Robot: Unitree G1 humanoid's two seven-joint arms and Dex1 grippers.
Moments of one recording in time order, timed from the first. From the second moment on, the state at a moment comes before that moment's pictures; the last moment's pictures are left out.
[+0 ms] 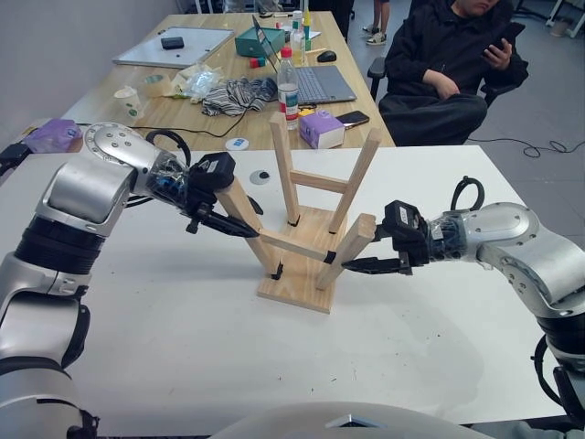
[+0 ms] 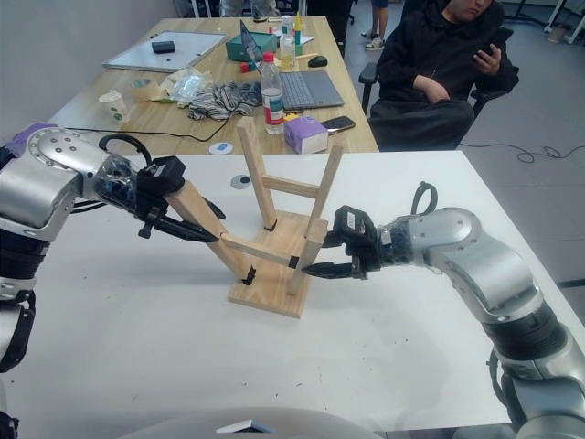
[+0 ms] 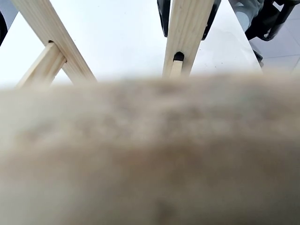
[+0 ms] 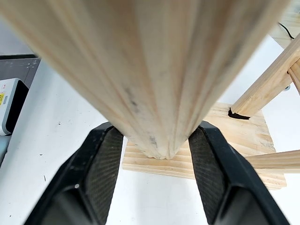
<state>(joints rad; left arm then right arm) -0.80 0.90 -0.38 0.12 -0.37 0.47 -1.55 -0.42 -0.84 0.23 -0.42 0.53 0.70 1.05</state>
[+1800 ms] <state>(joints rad) -0.45 0.55 -0.07 -0.17 -0.54 0.74 -0.76 -0.51 -0.48 0.05 -0.45 0.52 1.05 0.65</state>
